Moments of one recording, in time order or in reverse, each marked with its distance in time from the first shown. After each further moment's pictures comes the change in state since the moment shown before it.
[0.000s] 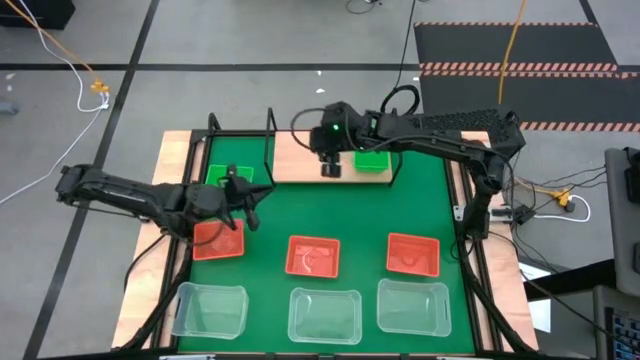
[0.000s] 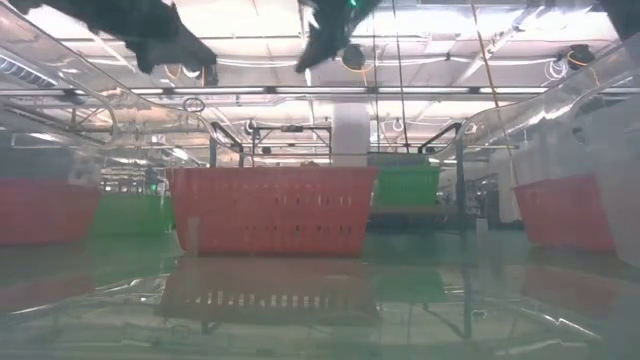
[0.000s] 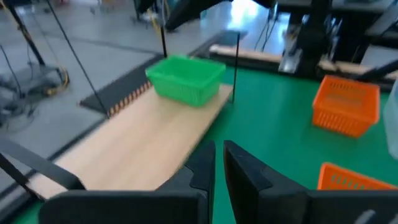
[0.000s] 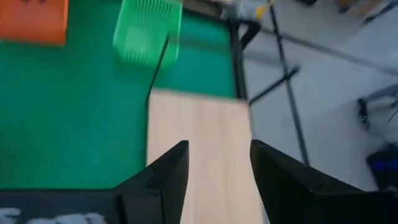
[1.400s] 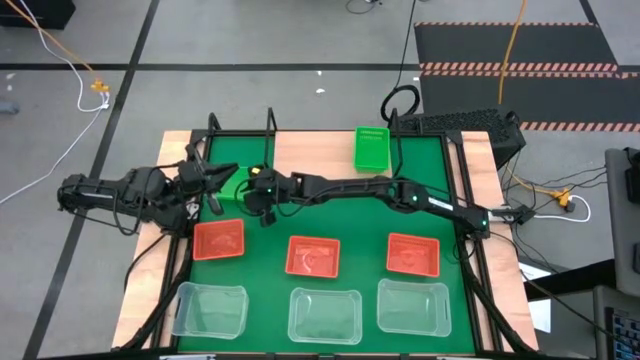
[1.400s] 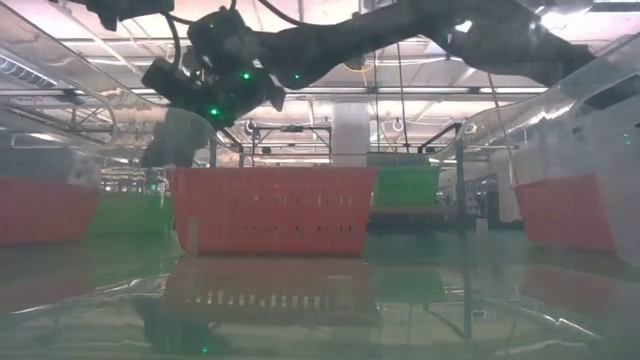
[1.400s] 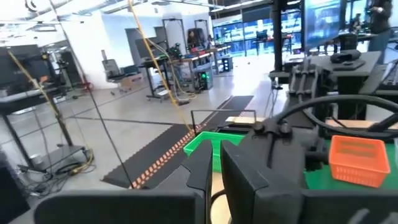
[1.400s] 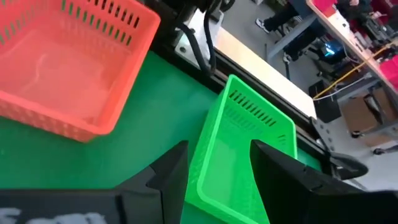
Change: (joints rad) left arm 0.004 -0.389 0.000 -0.044 -0.039 0.328; right arm 0.184 0.734 0.393 0.583 -0.089 -0.197
